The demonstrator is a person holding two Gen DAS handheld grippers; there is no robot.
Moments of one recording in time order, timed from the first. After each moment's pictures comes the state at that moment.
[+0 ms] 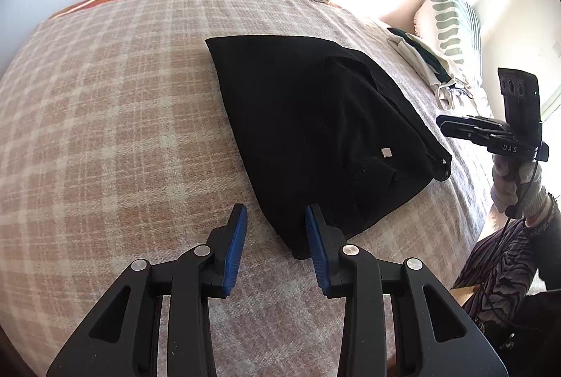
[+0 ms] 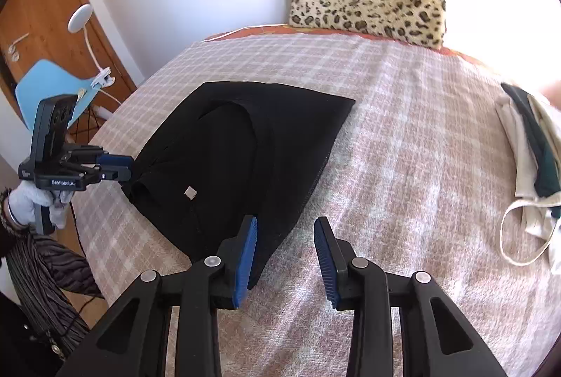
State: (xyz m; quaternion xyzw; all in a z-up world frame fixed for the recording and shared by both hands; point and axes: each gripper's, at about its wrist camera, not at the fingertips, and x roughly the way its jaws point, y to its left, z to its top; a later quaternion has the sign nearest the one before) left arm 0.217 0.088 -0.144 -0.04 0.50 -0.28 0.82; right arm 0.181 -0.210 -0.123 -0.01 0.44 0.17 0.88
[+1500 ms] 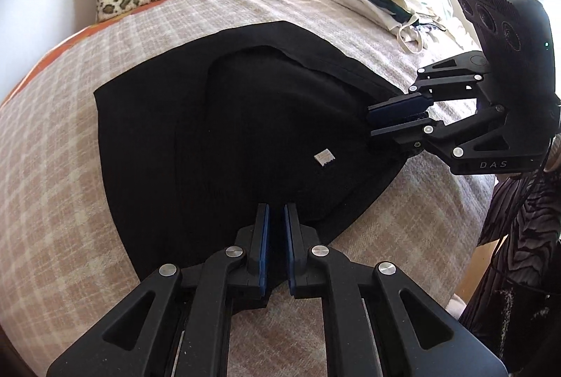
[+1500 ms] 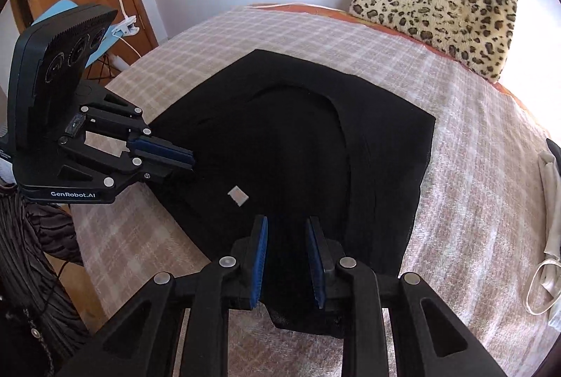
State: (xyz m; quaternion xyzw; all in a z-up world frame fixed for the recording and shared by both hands) left arm 0.210 0.006 -0.142 0.11 0.48 -0.35 0.80; right arm 0.188 -0.129 -0.149 -0.14 0.45 0.21 0.86
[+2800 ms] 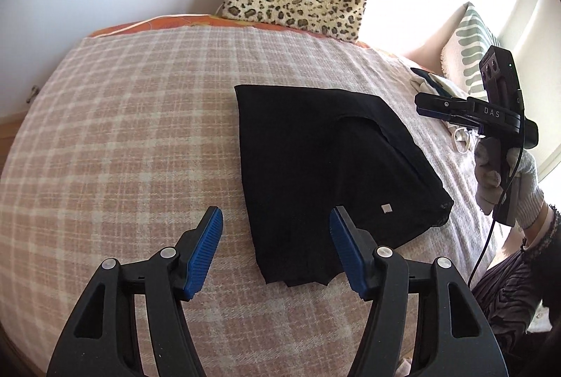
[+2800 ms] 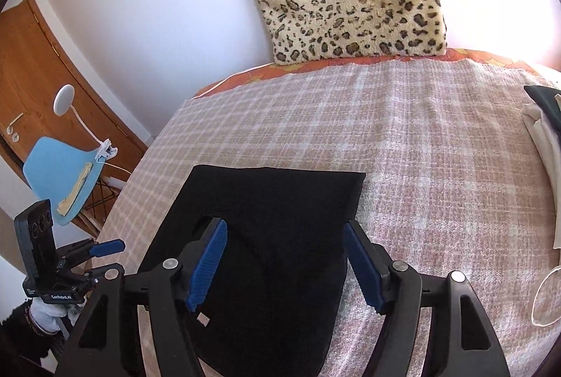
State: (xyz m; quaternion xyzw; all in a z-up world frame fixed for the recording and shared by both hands) left arm 0.210 0.086 -0.108 -0.05 0.46 -0.20 0.86; right arm 0.261 -0.210 -0.109 0.09 0.40 0.18 0.90
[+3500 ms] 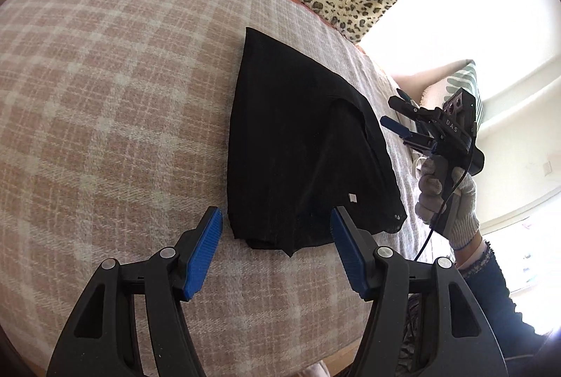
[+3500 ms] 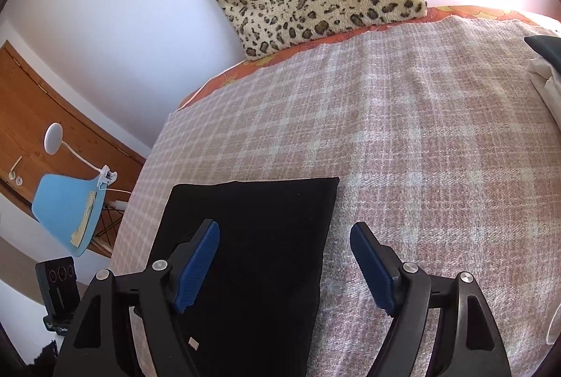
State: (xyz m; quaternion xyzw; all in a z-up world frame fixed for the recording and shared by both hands) left arm 0.204 0.114 -0.145 -0.25 0.52 -0.23 0.78; right arm 0.301 -0.240 -0.132 0.17 0.43 0.17 0.87
